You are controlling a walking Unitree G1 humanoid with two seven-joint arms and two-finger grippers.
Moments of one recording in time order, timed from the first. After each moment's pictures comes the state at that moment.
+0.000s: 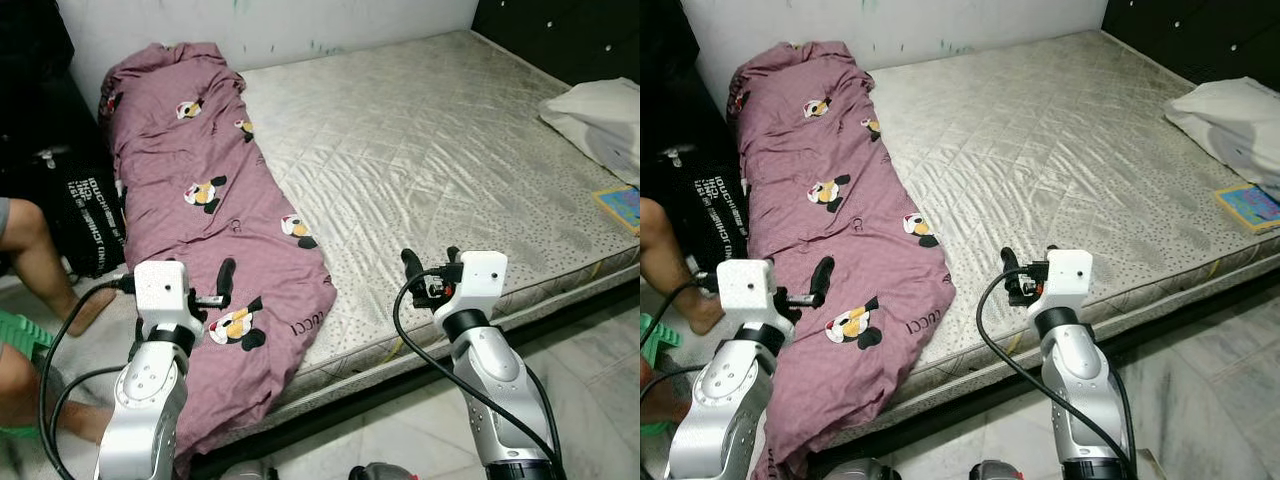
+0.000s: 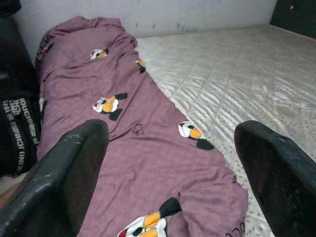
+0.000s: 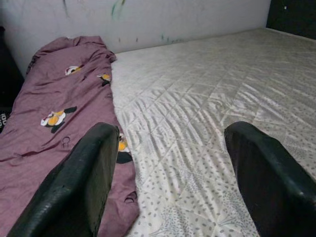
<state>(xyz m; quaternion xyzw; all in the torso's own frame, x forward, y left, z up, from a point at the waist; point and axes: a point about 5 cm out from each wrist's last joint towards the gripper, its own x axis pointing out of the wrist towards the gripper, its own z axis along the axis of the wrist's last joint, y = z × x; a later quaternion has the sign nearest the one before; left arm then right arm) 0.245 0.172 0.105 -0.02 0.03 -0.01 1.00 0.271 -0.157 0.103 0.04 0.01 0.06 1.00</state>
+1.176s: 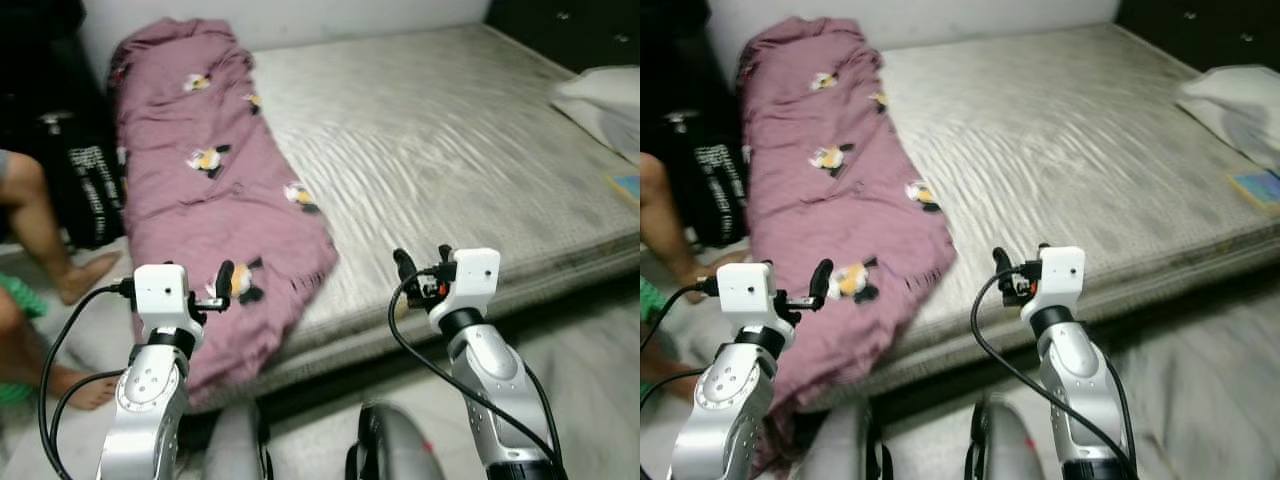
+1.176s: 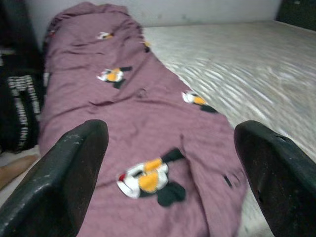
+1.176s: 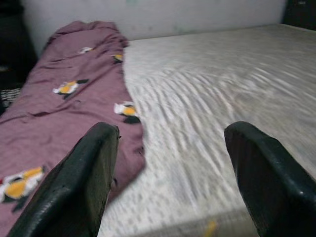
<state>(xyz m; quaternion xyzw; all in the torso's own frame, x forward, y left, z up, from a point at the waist) 0.243 0.171 0.102 -0.01 0.03 0.00 1.00 0.270 -0.153 0.106 0.04 0.02 0.08 1.00</state>
